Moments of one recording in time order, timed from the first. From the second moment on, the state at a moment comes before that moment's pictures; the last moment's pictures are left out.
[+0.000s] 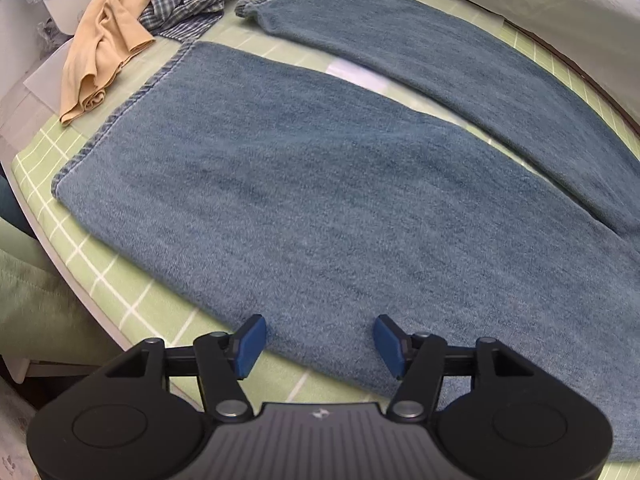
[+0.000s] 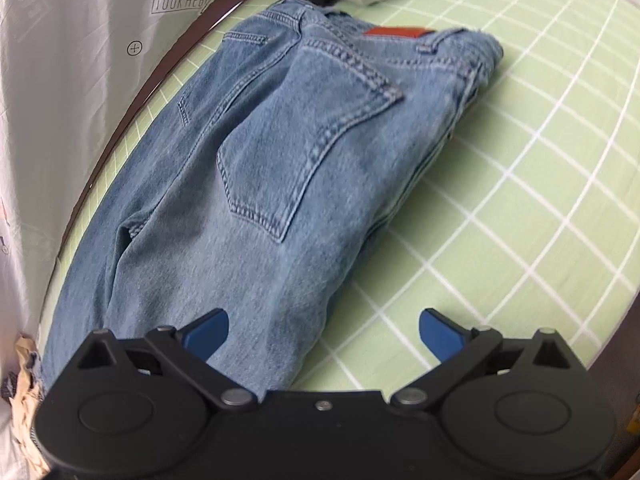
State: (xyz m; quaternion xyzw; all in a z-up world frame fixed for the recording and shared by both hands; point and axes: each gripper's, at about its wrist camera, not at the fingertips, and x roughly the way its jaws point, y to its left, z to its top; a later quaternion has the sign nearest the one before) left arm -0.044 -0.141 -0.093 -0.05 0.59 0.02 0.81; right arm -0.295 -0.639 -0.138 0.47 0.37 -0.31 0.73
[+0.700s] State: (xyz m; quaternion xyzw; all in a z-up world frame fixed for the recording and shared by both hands) left arm -0.033 -0.093 -0.104 -0.12 0.58 0.06 0.81; right arm -0.273 -0.653 -0.140 0.50 0.32 -0.36 0.72
